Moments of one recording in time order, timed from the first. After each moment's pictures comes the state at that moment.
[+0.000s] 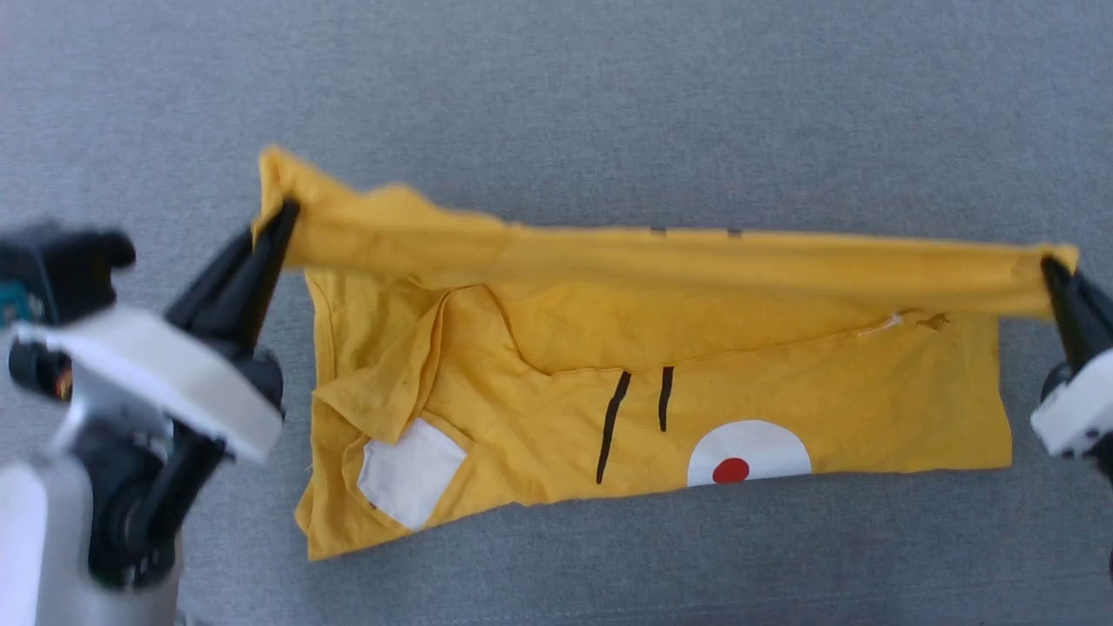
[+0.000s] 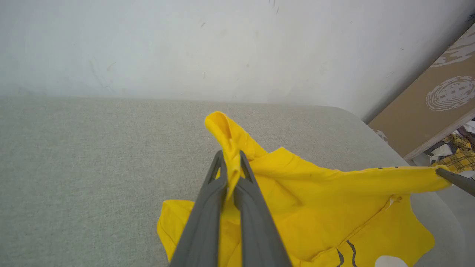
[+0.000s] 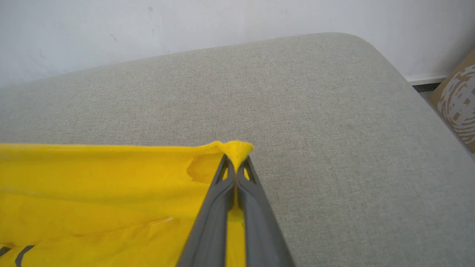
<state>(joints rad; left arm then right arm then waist) -0.29 0.36 -0.01 -0.27 -0.66 -0.10 0.41 -0.23 -0.23 -0.23 -0.04 0.39 0.13 0.39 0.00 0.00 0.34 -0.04</state>
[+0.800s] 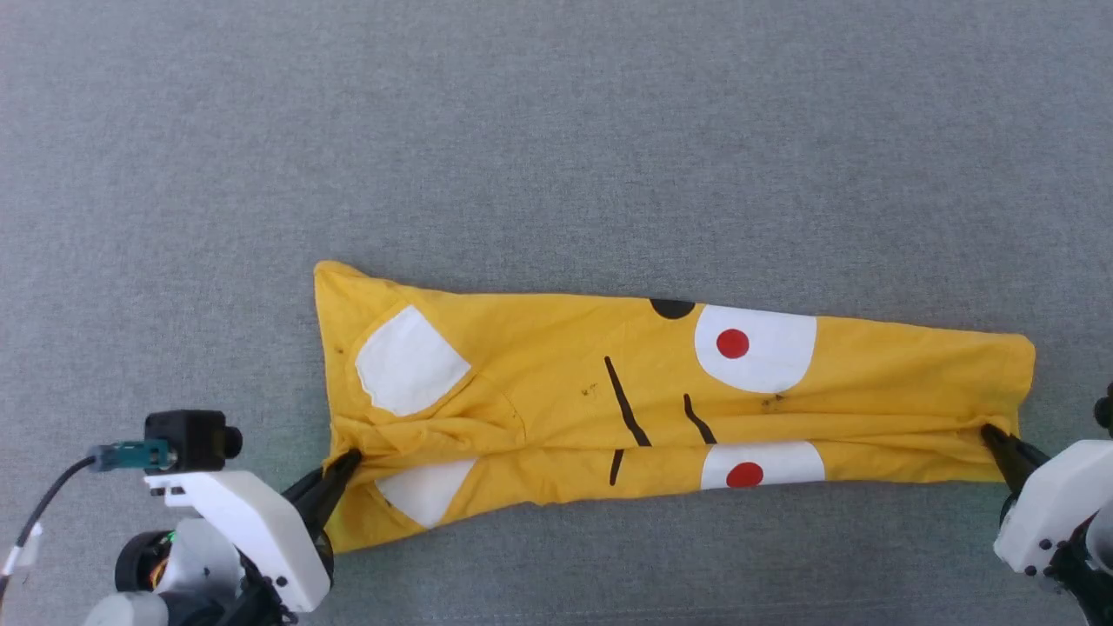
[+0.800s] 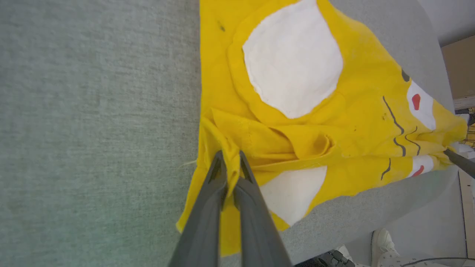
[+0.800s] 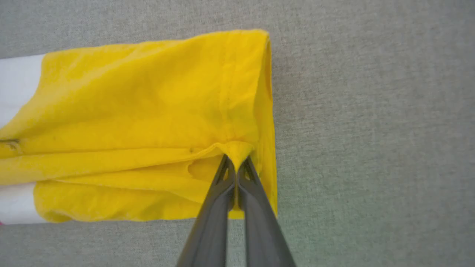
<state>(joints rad) 0.01 0.34 -0.06 -0.15 -0.76 -0.02 0.57 -0.04 -0.21 -0.22 0.01 0.41 0.13 0.56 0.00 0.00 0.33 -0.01</state>
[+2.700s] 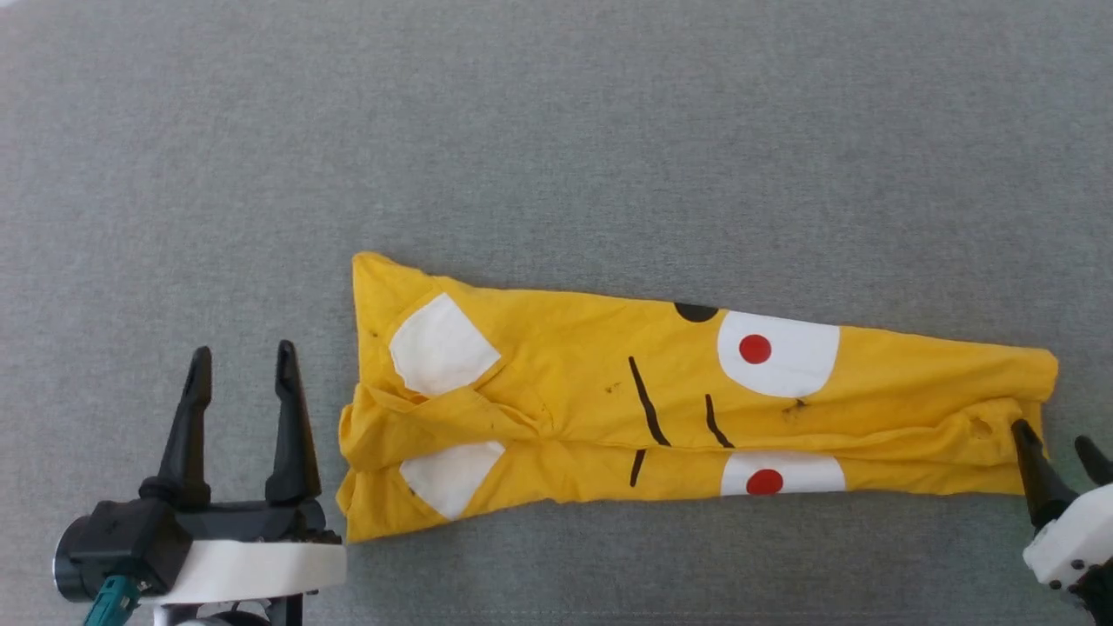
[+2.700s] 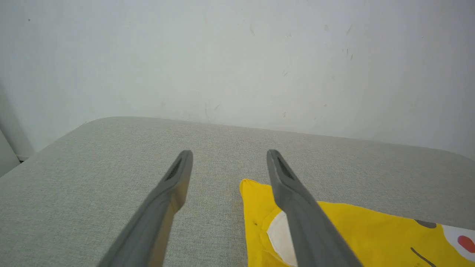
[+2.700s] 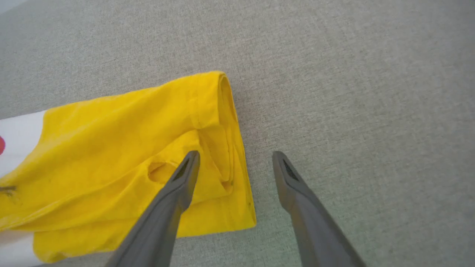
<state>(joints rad) 0.06 0.12 0.02 -0.21 -0.23 0.03 -0.26 0.01 -0.11 -0.36 0.01 0.36 0.13 0.37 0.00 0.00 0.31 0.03</state>
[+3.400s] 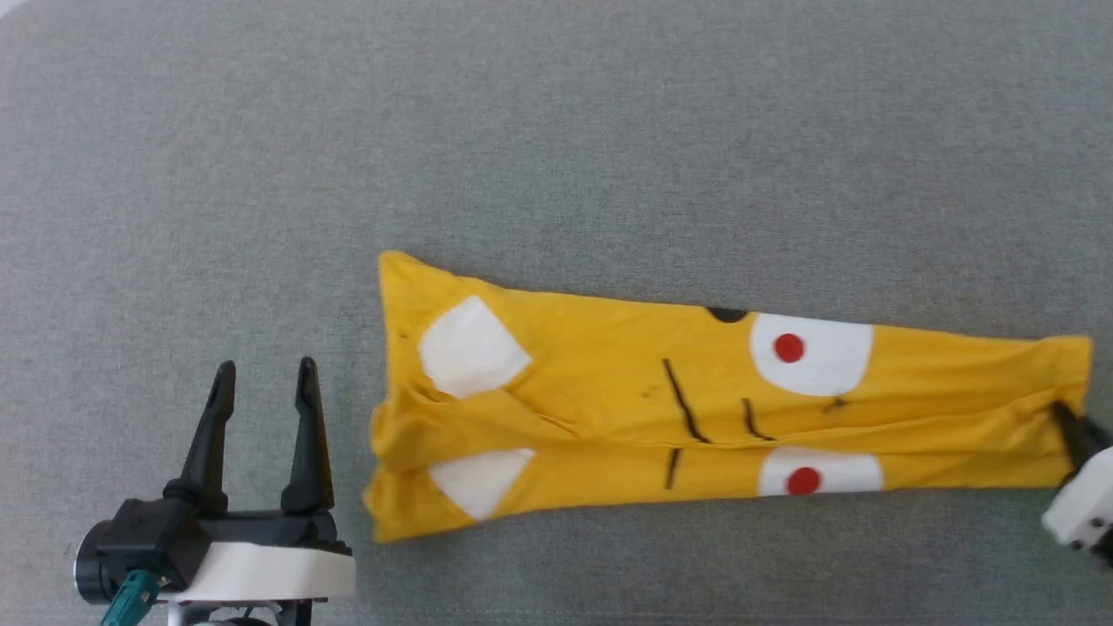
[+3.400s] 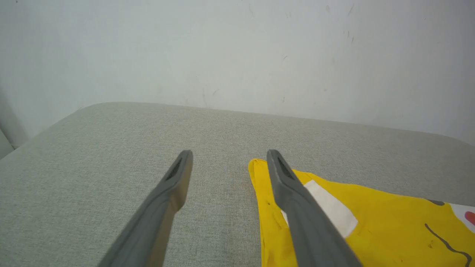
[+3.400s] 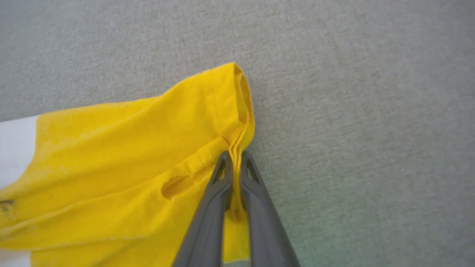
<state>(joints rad) 0.06 0.11 0.02 -0.14 -0.22 -0.02 -0.26 -0.09 -0.18 -0.35 0.14 0.35 0.13 0.42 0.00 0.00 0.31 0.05</state>
